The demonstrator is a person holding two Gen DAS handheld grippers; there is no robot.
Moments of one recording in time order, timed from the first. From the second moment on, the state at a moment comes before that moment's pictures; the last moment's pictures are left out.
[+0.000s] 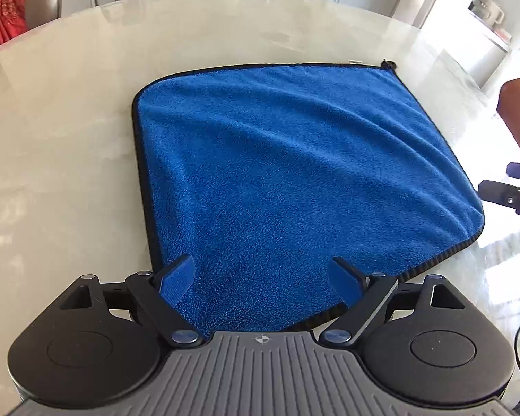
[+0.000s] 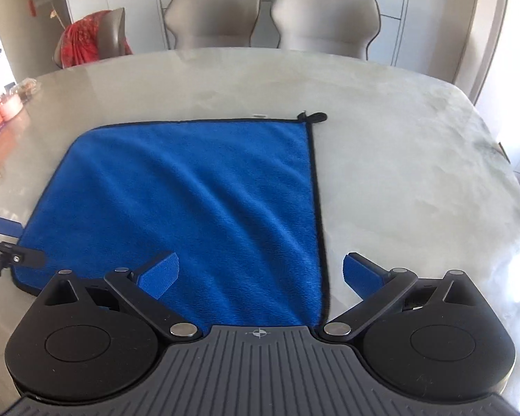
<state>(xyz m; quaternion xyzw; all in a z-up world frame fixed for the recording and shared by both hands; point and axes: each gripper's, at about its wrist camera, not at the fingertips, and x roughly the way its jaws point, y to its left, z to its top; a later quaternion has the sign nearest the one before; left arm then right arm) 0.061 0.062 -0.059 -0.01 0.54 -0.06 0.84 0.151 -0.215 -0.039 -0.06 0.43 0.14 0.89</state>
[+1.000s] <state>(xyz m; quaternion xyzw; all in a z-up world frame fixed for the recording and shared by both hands) 0.073 0.020 -0.075 -0.04 0.54 -0.05 0.84 0.302 -0.228 -0.045 0.06 0.45 0.38 0.81</state>
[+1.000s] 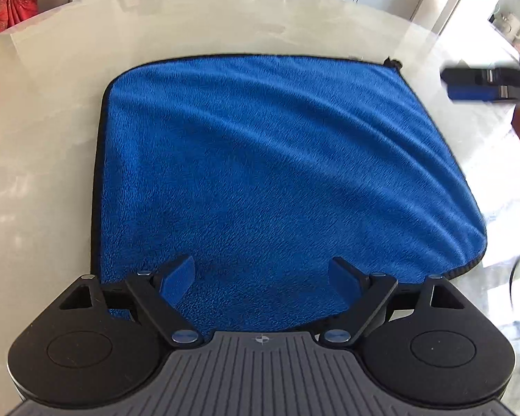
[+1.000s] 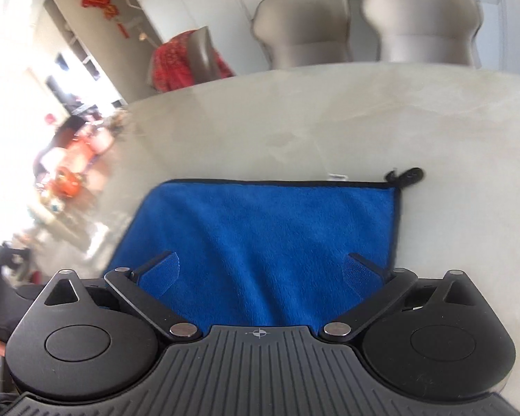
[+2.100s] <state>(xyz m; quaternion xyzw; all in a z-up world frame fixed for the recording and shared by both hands) 0.062 0.039 -0.075 -0.10 0.54 -0.06 0.83 0.295 -0.162 -0.073 -0.12 0.46 0.45 0.75</state>
